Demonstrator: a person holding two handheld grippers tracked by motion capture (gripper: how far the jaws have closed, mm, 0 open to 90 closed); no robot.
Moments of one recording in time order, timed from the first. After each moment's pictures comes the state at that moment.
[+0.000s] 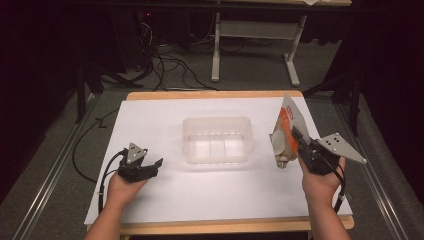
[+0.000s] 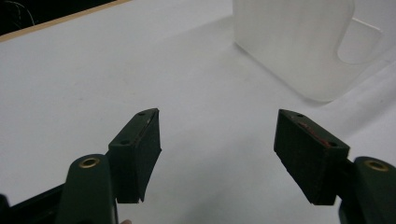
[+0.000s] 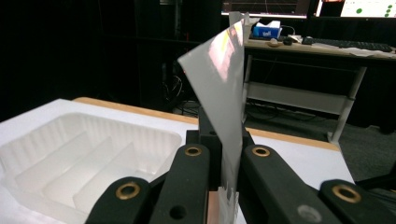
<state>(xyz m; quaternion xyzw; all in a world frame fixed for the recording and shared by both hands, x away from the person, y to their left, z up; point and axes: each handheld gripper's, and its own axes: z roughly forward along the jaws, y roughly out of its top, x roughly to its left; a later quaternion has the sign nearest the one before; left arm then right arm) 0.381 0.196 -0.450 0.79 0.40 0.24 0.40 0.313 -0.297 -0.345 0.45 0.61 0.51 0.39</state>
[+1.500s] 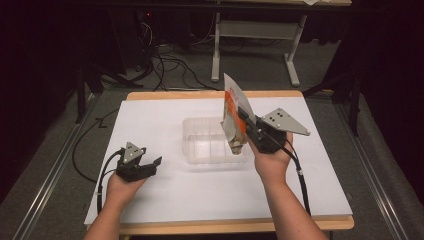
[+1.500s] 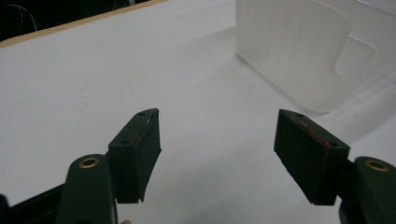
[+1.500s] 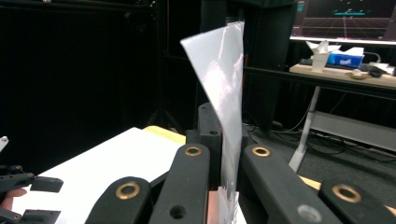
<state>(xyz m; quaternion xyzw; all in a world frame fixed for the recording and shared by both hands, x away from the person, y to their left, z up) 0.381 0.200 -0.447 0.78 0.41 0.24 0.41 0.354 -0.179 -0.302 0.37 0.65 0.57 0.34</state>
